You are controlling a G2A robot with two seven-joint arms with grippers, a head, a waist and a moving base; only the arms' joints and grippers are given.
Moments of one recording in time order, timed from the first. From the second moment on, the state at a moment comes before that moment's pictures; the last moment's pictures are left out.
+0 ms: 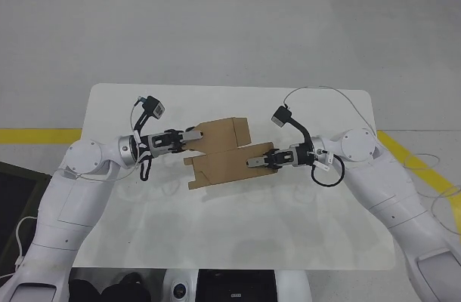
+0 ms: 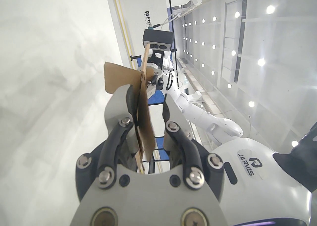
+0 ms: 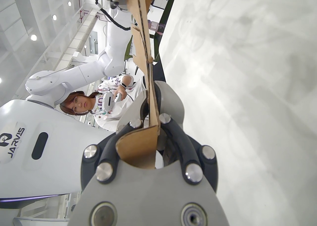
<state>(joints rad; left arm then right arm) 0.99 -1.01 -1.28 -1.43 -0.49 -0.23 -1.13 -0.67 -1.07 0.82 -1.22 0.51 -0.42 1.27</state>
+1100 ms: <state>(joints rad) 1.01 -1.00 -1.30 -1.45 -0.38 -0.32 -1.11 -0.72 -1.04 1.01 -1.30 0.40 -0.43 1.18</state>
